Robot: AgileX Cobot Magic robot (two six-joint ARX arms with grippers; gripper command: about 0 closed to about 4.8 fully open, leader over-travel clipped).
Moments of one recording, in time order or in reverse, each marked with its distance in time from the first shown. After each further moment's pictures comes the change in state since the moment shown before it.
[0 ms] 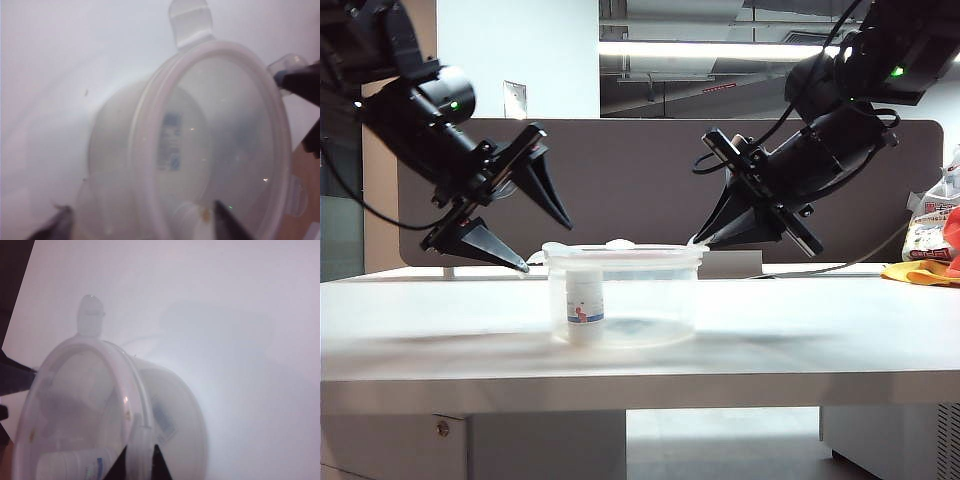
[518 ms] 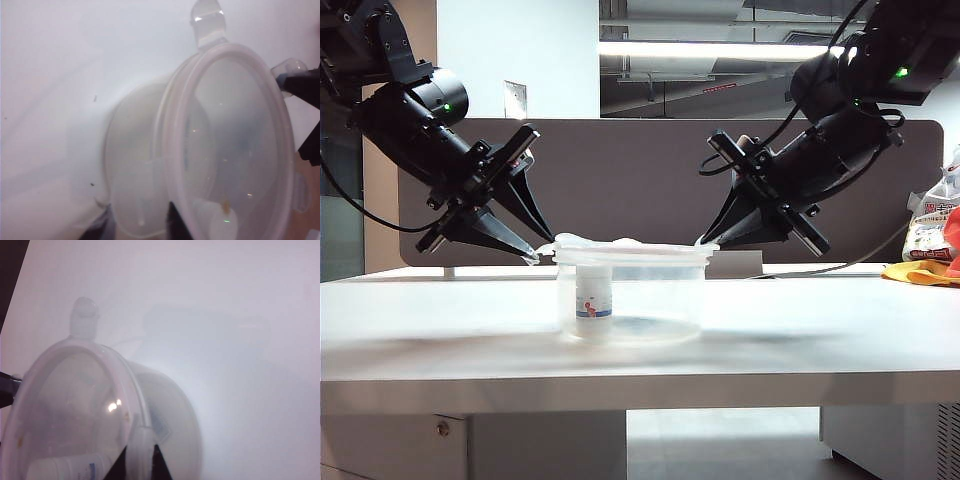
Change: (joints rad) left arm 0.010 0.001 -0.007 0.028 0.016 -0.020; right arm -0.006 0.000 0.000 0.007 0.012 -0.001
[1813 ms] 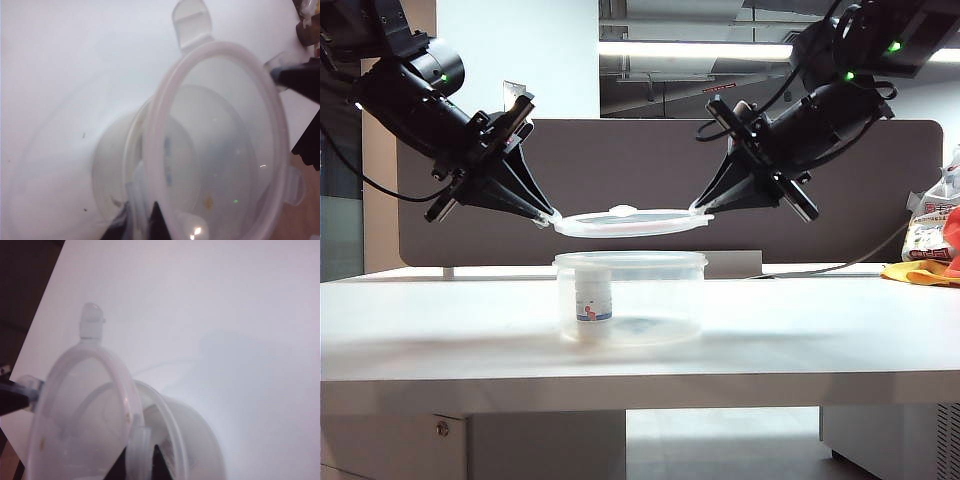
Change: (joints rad) left arm 0.004 -0.028 0.055 0.006 0.027 0.037; right arm -0.003 -0.013 0.090 -0.008 -0.021 0.001
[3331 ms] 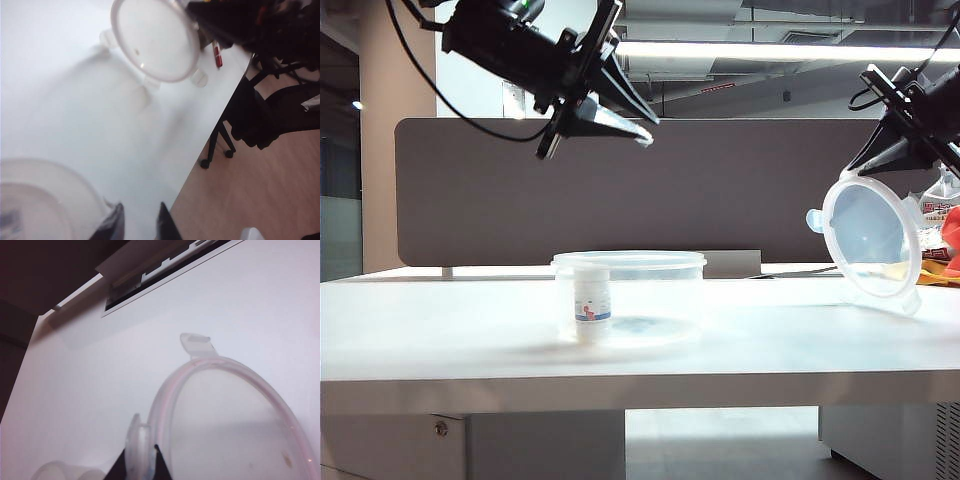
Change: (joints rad) left arm -0.209 -0.001 0.175 0.082 0.083 -0.127; right arm -0.395 -0.080 0.019 -0.027 -0.028 0.025
